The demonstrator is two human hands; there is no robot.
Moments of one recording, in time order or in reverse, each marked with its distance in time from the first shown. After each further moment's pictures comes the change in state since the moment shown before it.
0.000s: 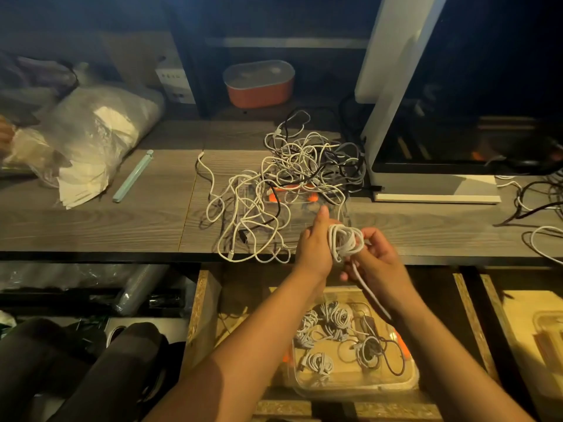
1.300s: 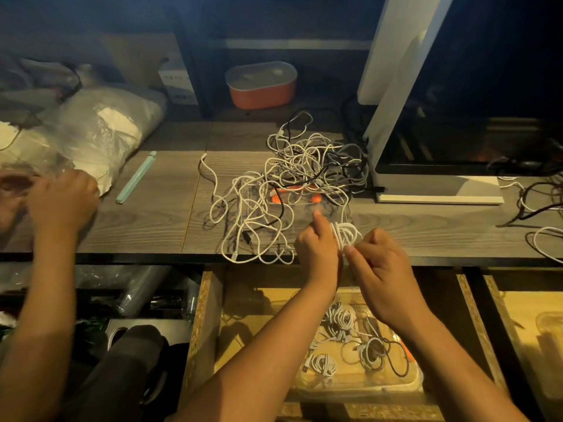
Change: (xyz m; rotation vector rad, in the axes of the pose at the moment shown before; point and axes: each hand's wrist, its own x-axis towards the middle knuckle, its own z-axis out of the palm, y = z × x) left_hand -0.004 0.007 0.010 0.293 0.378 0.260; right_hand -0.013 -0.003 0.007 -1.062 0.087 -0.409
